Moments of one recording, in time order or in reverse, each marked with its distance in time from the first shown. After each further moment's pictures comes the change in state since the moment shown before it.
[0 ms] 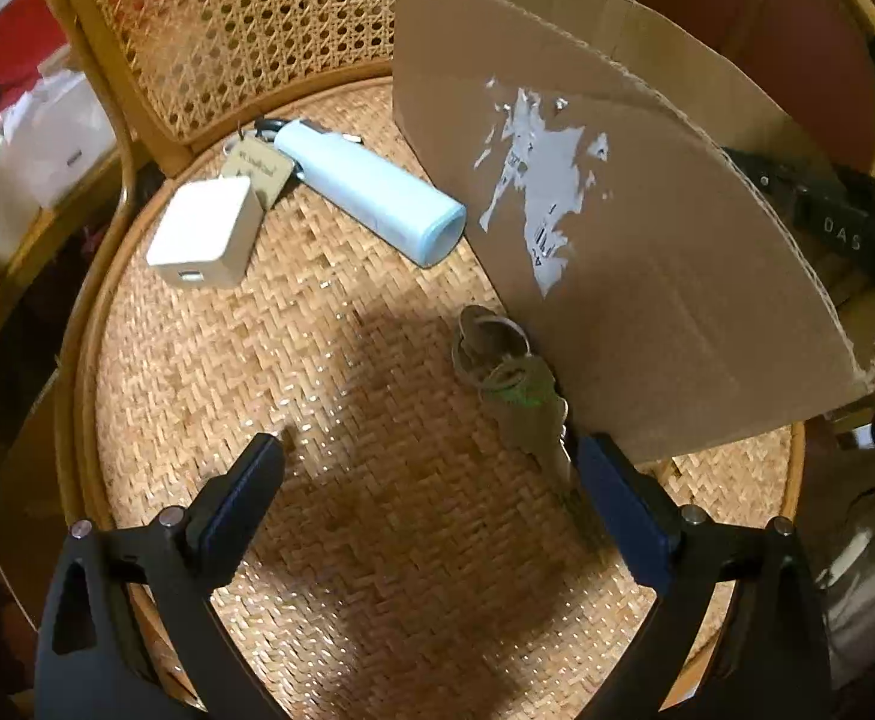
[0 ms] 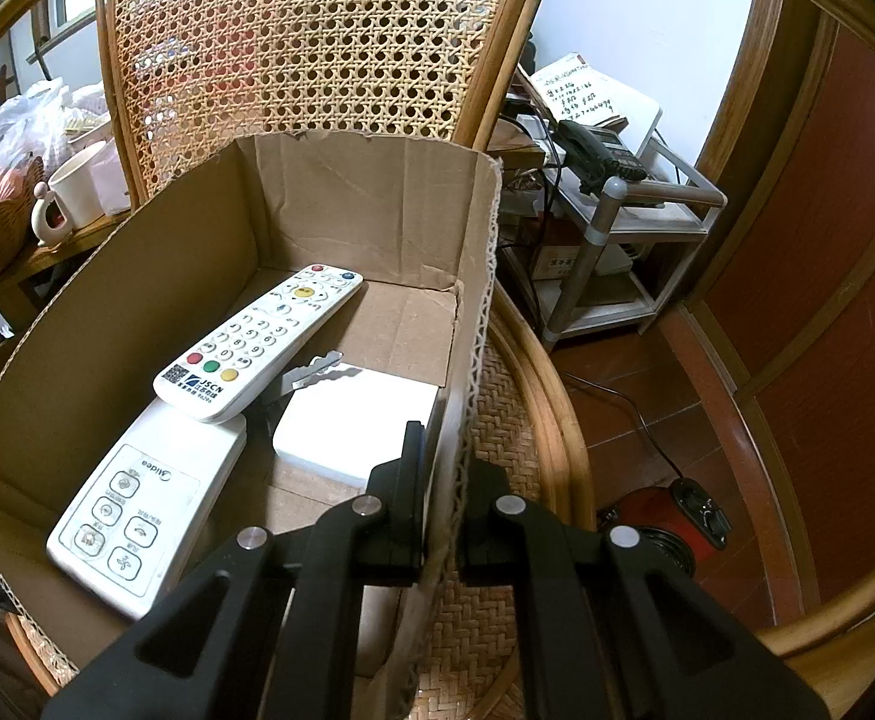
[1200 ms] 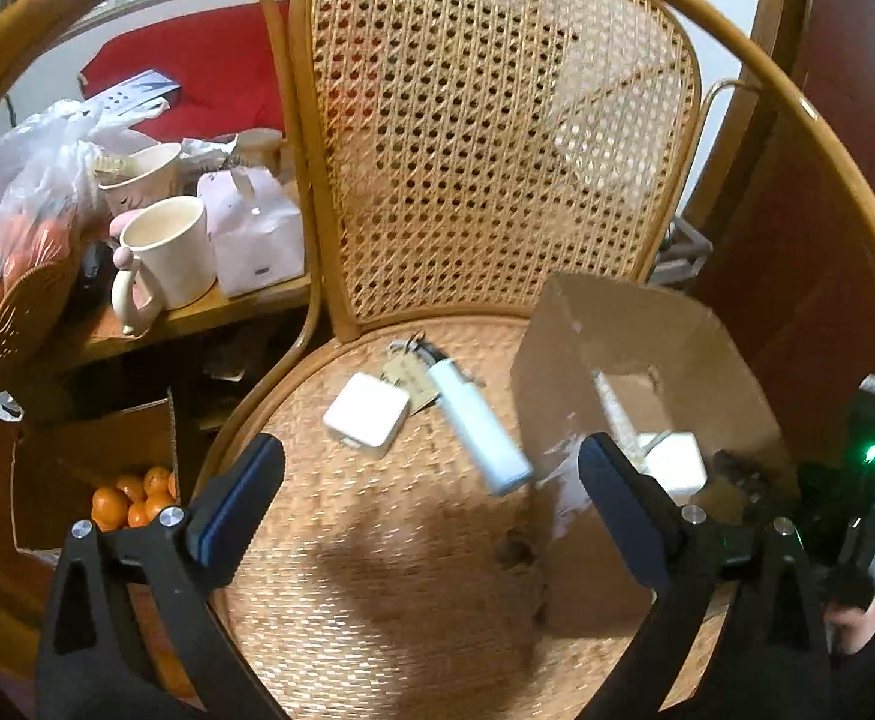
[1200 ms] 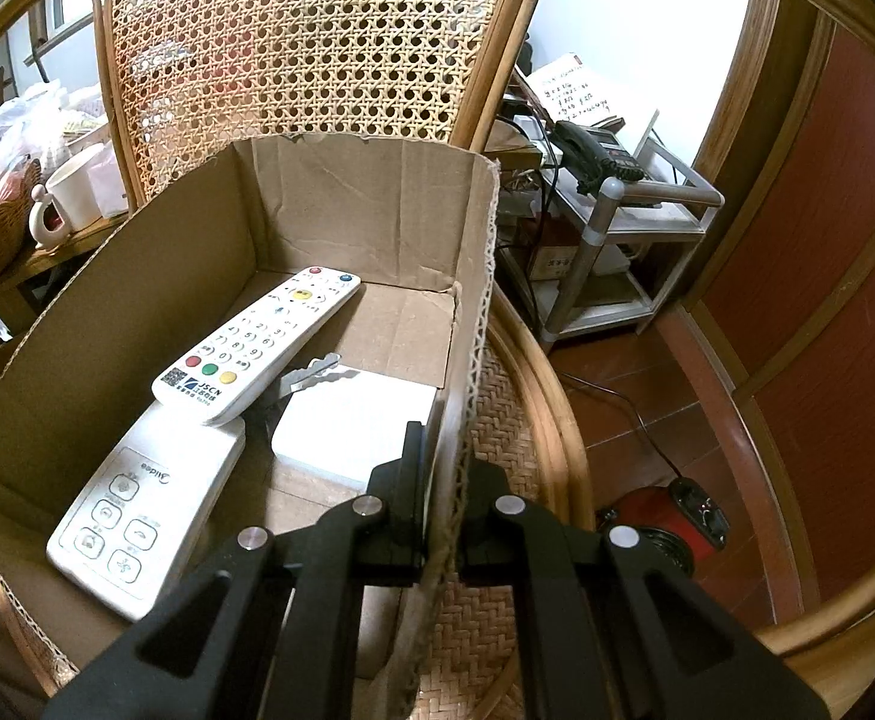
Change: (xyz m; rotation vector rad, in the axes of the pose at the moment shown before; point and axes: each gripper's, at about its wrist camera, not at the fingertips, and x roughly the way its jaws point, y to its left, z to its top) left arm -0.105 0.020 0.019 -0.337 -0.407 0.187; right arm 0.001 0.001 0.001 0.003 -0.001 -0.007
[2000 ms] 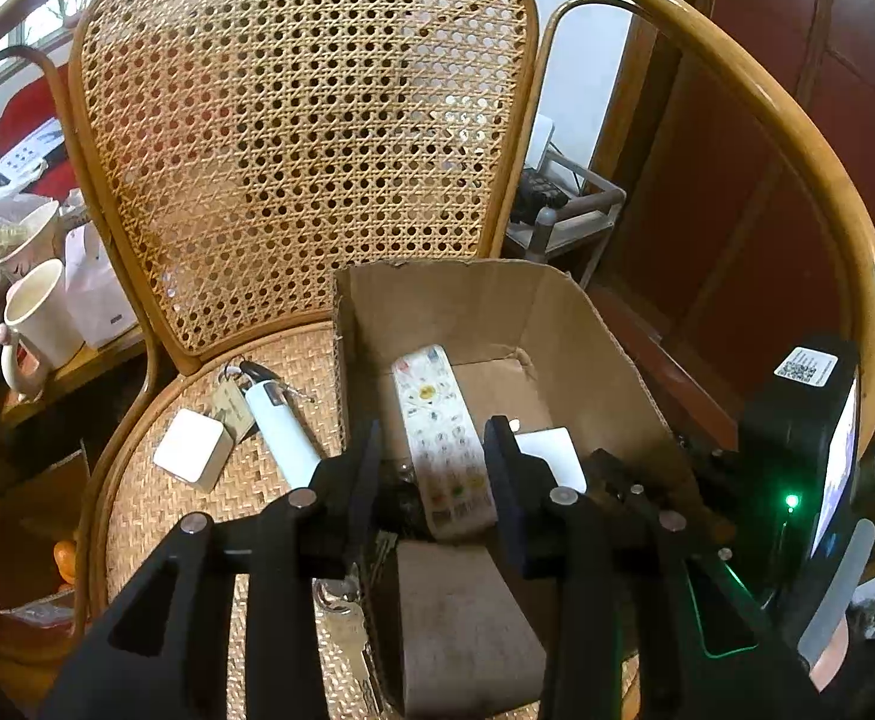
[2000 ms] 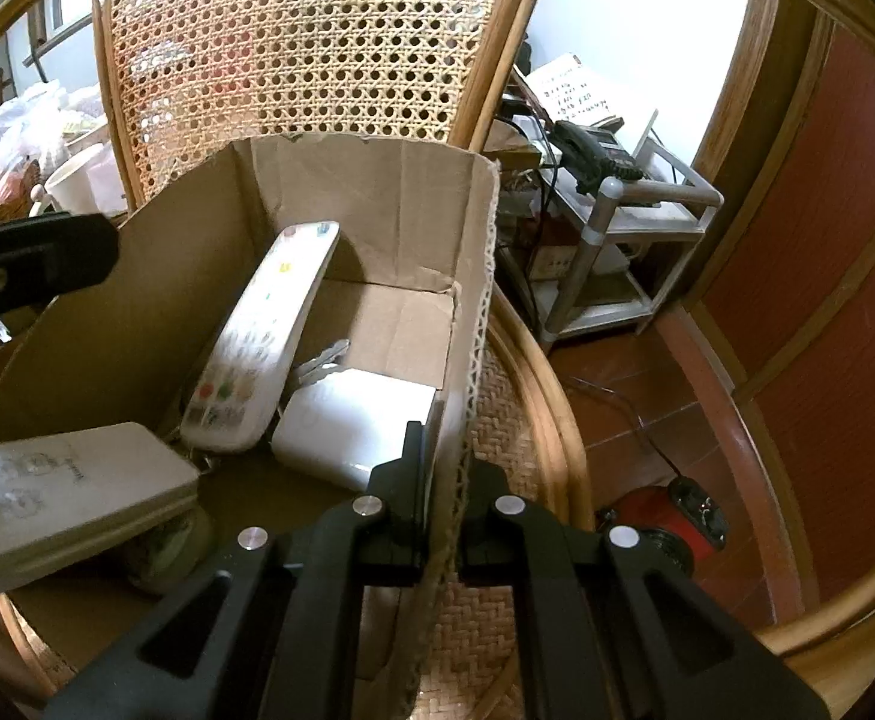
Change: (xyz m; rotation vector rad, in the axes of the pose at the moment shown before) left arm 0.022 -0.119 0.011 0.155 0.039 -0.123; right arm 0.001 0.000 0.000 0.001 -0.002 -0.002
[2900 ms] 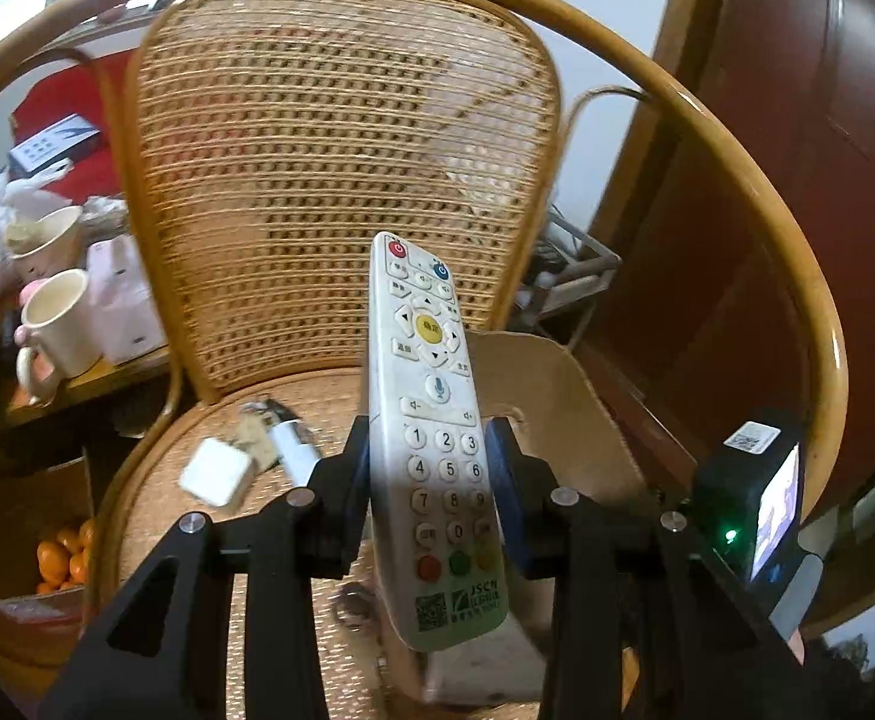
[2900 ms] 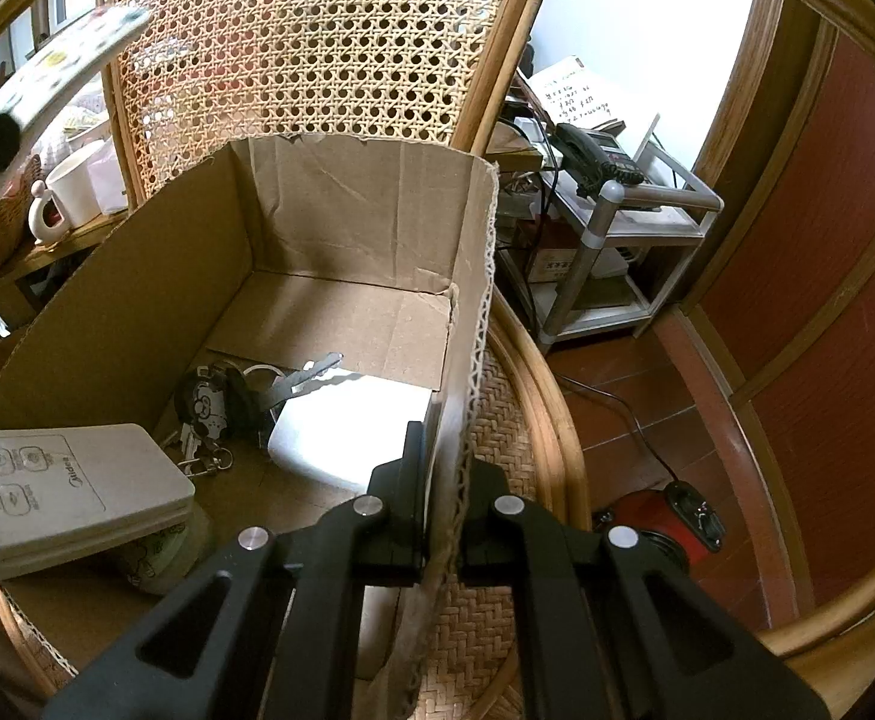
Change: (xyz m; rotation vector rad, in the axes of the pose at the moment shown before) left arm -0.033 0.015 0.010 -0.061 -0.113 -0.039; right arm -0.003 -0.001 0.003 -0.007 -0.003 -0.006
